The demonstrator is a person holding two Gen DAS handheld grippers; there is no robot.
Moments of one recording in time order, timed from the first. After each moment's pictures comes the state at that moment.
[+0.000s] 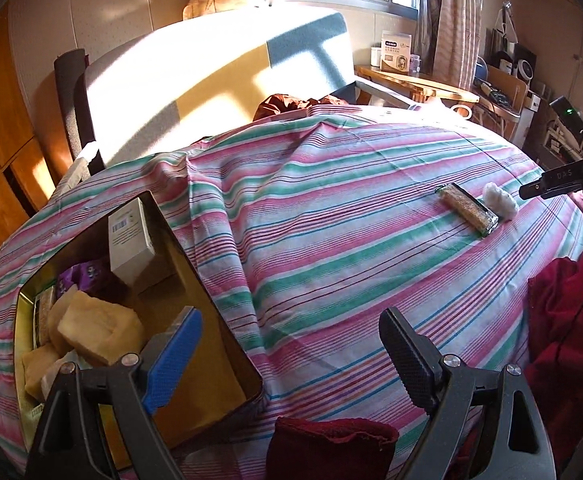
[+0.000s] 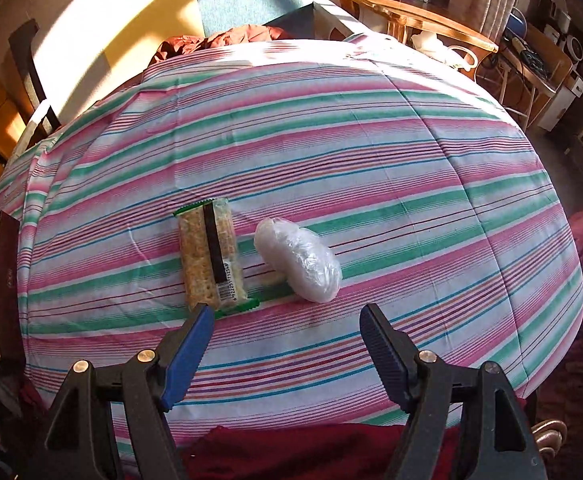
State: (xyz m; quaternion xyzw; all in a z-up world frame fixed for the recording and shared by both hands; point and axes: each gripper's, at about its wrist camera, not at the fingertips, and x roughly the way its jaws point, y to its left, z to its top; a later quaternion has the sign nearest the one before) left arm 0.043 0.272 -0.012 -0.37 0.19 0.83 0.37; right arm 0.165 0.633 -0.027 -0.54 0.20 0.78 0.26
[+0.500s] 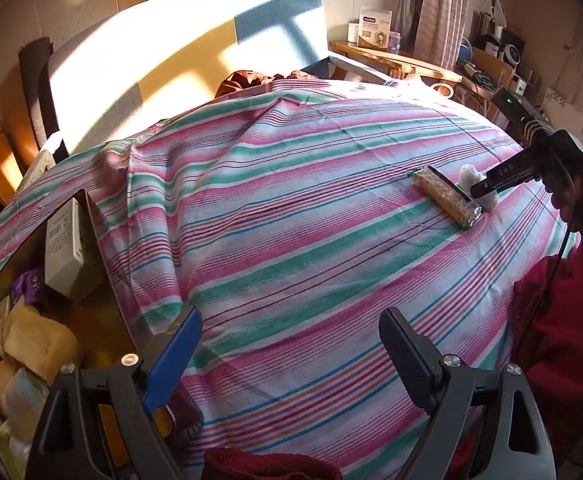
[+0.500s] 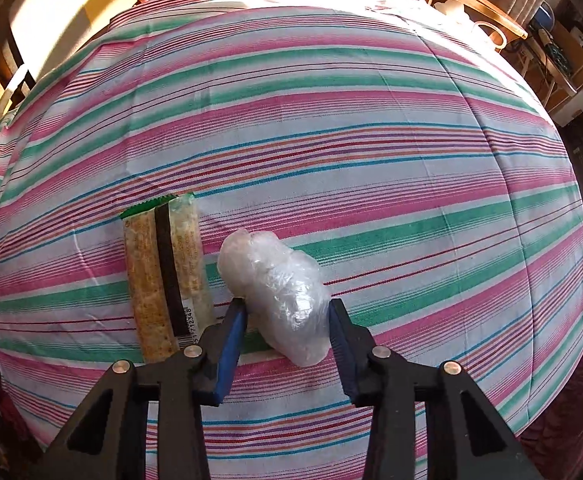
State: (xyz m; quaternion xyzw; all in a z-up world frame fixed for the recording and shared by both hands) left arm 0.044 0.330 -0.032 -0.41 0.20 0.80 0.40; right arm 0.115 0.669 -0.080 -0.61 0.20 0.73 0.25
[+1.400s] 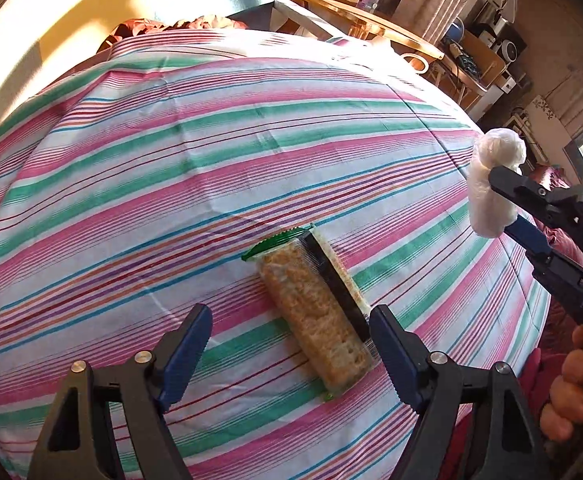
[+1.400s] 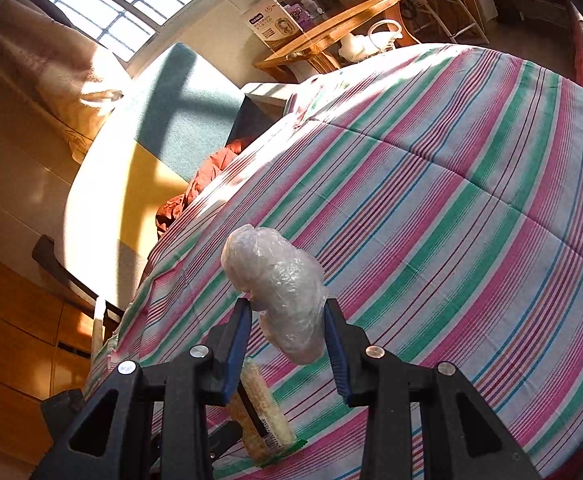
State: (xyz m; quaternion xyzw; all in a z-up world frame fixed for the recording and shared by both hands) left arm 0.051 0.571 -0.072 -0.53 0.16 0.71 0.44; right arm 0.210 0.725 -0.034 -0.25 0.46 0.80 0.28
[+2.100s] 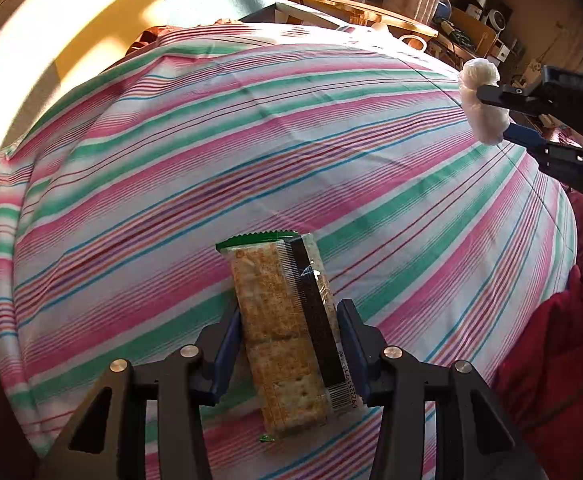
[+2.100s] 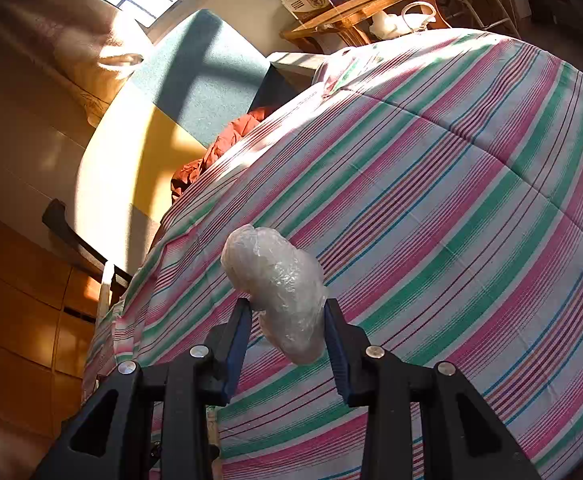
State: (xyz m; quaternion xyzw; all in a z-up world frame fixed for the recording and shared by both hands) left arm 0.051 0.461 -0.081 -0.48 0.22 0.73 0.44; right arm 0.182 0.715 -0.044 -0.31 0.45 0.81 0.22
